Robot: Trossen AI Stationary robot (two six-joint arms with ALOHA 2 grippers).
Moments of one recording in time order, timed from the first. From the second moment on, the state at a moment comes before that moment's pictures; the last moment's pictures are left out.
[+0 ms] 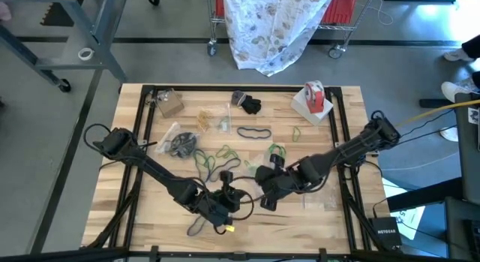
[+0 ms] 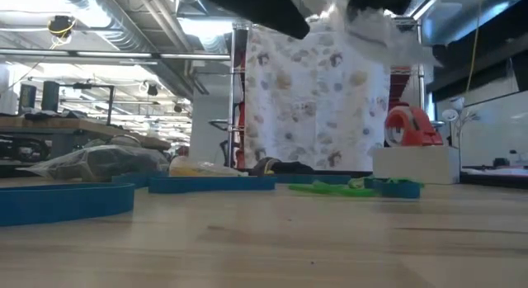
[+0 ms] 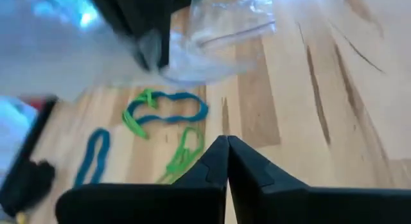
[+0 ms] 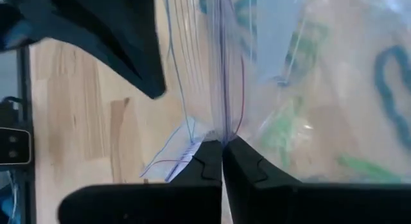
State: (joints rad) left arm -0.55 1.88 1.33 -0.21 -0.73 -0.06; right arm 0.47 1.66 1.40 -0.79 0.33 0.64
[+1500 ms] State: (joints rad) left arm -0.53 1.88 1.33 -0.06 -1.00 -0.60; right arm 0.53 1.76 1.41 -0.73 0.55 0.67
